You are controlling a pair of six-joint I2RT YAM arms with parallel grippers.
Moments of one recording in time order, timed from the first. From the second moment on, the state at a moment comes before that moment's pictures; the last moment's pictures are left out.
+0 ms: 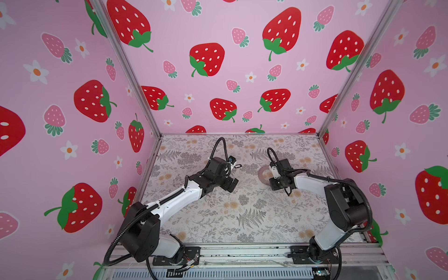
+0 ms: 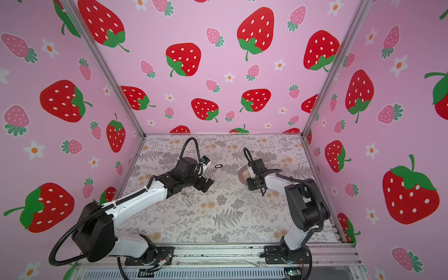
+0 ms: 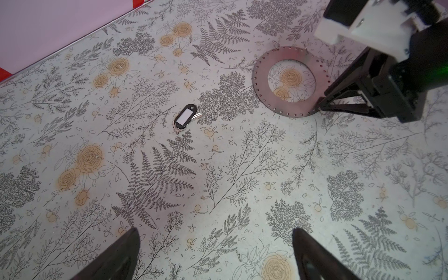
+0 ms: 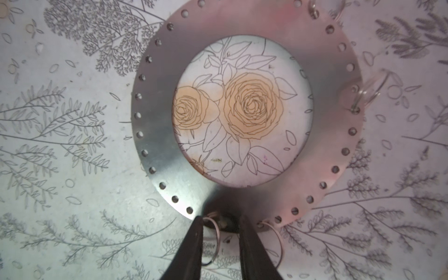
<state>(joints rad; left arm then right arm) -0.61 1.42 0.96 -0.31 0.03 0.08 0.47 1.68 0.90 -0.32 -0.03 0.06</state>
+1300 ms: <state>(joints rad) -0.61 1.38 0.95 -0.28 -0.01 0.09 0.55 1.55 0.98 -0.40 0.02 -0.22</state>
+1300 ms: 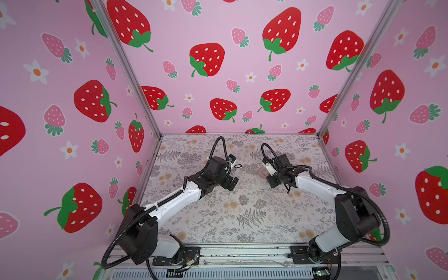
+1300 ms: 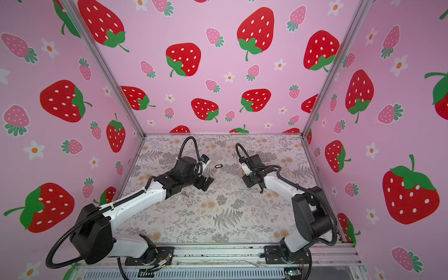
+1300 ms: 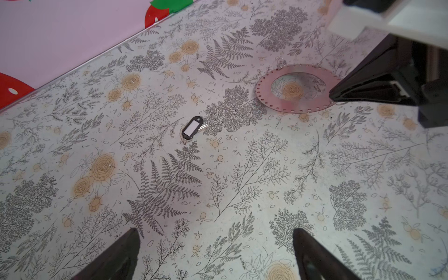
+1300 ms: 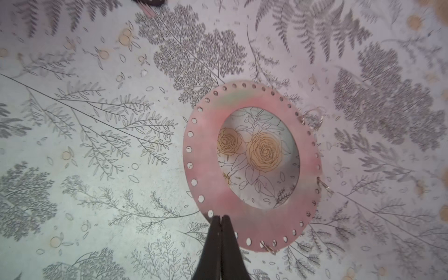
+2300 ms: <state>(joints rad) -0.69 1.03 0.59 0.08 0.13 0.42 0.57 1.24 0.74 -0.07 -0.67 -0.95</state>
